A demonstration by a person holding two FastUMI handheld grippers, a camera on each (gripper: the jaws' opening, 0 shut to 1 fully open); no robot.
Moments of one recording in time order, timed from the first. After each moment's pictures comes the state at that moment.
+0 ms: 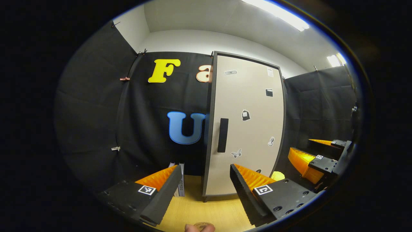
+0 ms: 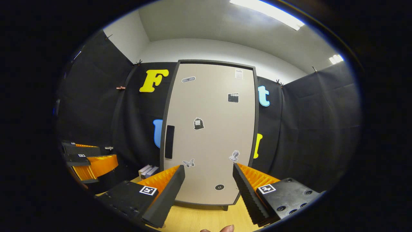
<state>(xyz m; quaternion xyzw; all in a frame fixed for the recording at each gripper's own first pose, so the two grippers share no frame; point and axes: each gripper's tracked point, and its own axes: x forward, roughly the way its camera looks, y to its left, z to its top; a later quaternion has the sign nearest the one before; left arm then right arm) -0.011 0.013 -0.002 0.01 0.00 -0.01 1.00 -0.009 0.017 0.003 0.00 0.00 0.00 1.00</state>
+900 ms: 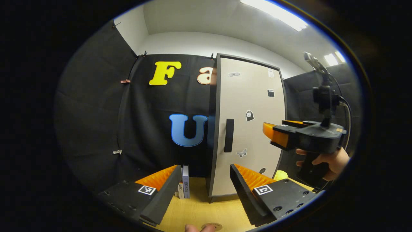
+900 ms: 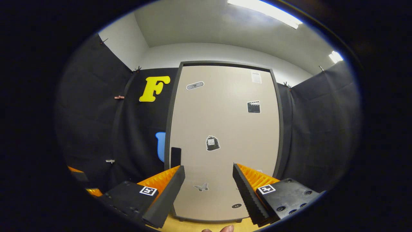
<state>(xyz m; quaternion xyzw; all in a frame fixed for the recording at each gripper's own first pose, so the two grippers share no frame) -0.019 0.043 -0.006 0.02 -0.01 -0.02 1.00 0.102 0.081 0.040 0.03 -0.03 0.03 1.00</state>
